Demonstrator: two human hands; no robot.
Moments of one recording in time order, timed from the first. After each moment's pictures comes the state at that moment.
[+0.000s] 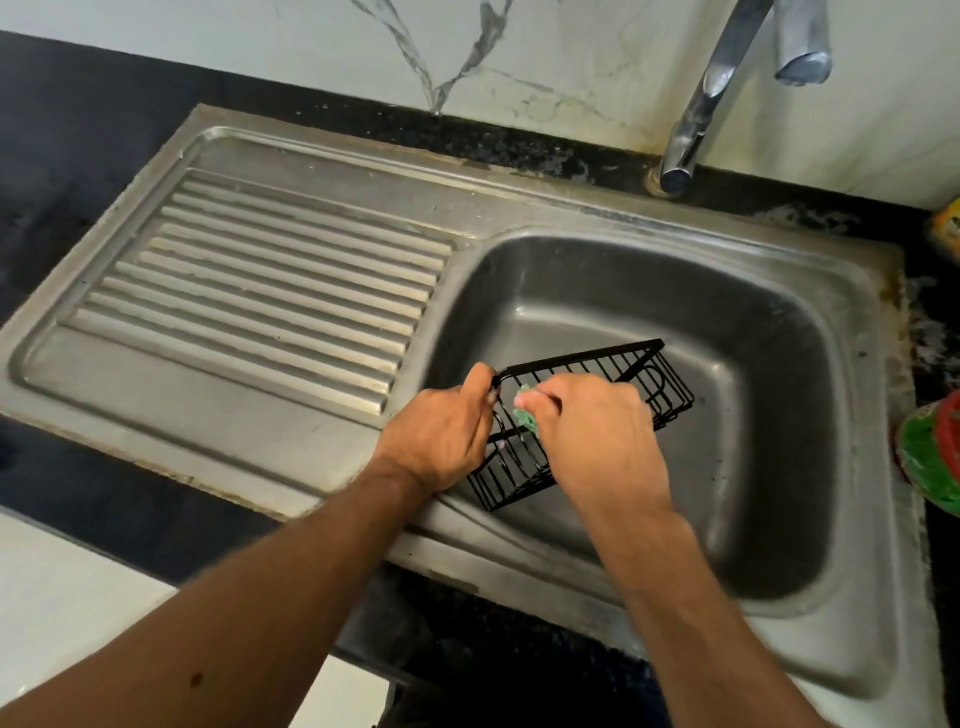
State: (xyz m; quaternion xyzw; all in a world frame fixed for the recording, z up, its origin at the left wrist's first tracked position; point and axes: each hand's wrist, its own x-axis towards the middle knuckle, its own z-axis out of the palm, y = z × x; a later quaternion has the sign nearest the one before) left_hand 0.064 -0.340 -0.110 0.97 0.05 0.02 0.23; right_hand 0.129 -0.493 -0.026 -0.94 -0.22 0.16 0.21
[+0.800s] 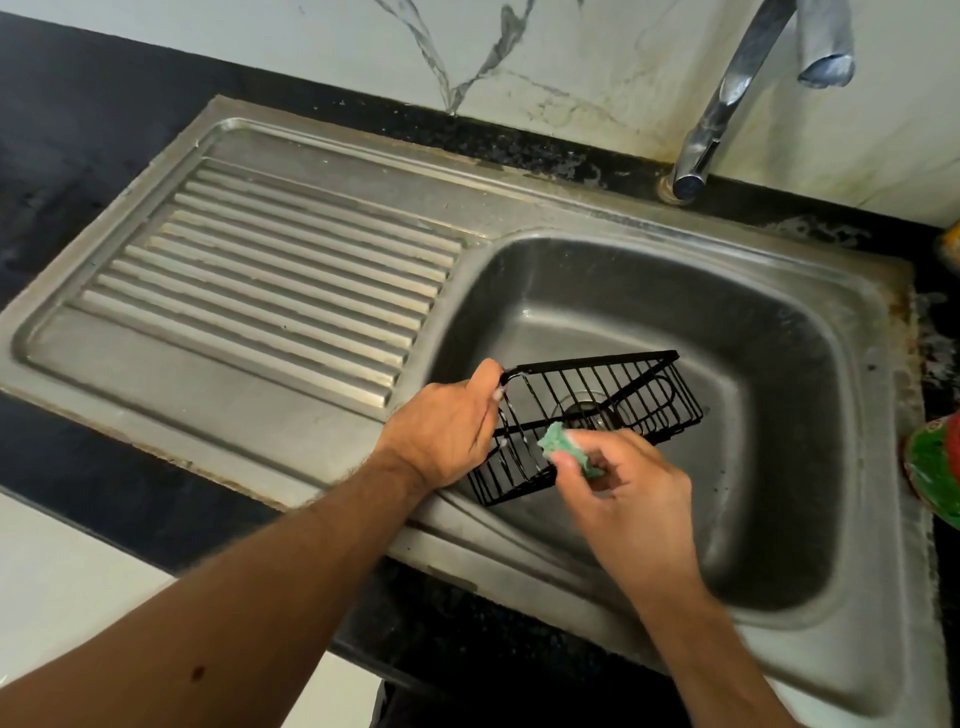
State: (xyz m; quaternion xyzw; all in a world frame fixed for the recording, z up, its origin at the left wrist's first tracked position) left_hand 0.064 -0.341 -0.107 0.97 0.06 0.00 0.22; right_hand 0.100 -0.545 -0.075 -0.88 -0.23 0.04 0.41
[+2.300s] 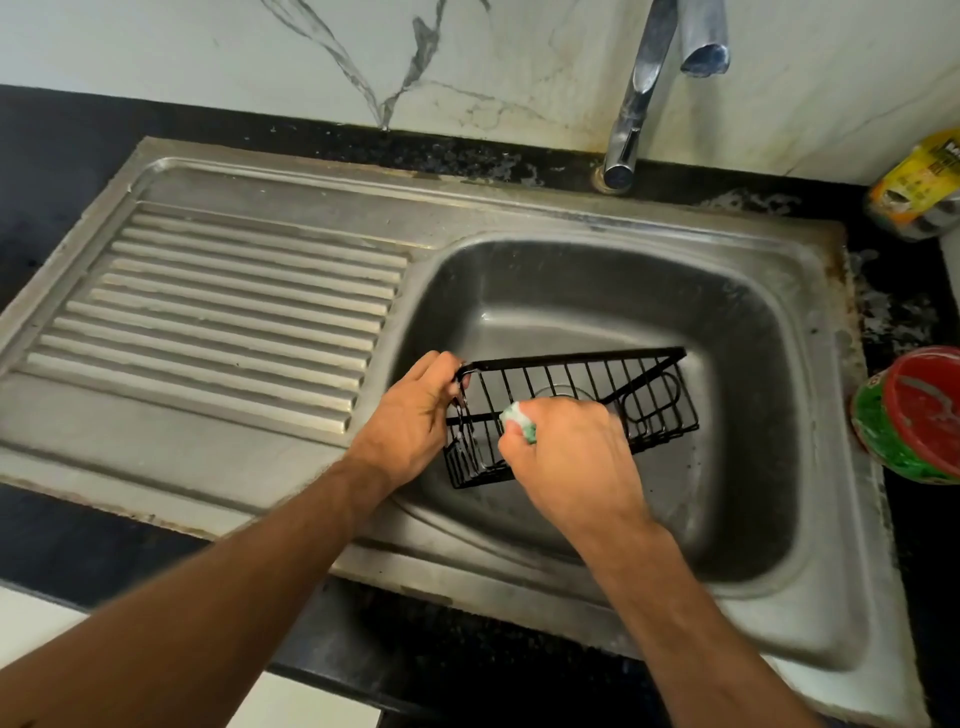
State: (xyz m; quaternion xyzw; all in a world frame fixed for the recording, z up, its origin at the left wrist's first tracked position) left_hand 0.079 -0.332 -0.108 0.93 0.05 0.06 0.37; right_hand 0.128 -0.517 -0.038 -0.92 -0.28 0.15 0.22
